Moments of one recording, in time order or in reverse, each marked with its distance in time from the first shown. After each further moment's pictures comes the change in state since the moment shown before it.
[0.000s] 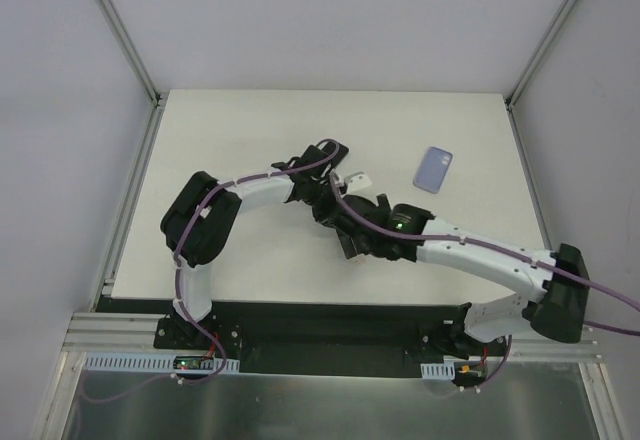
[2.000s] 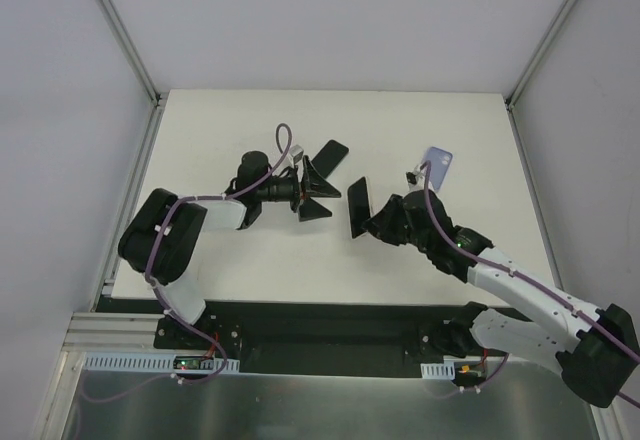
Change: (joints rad) left arm 0.235 -0.266 -0.516 0.929 0.400 -0.269; right arm -0.330 -0.342 -0.490 0.576 -0.387 0.315
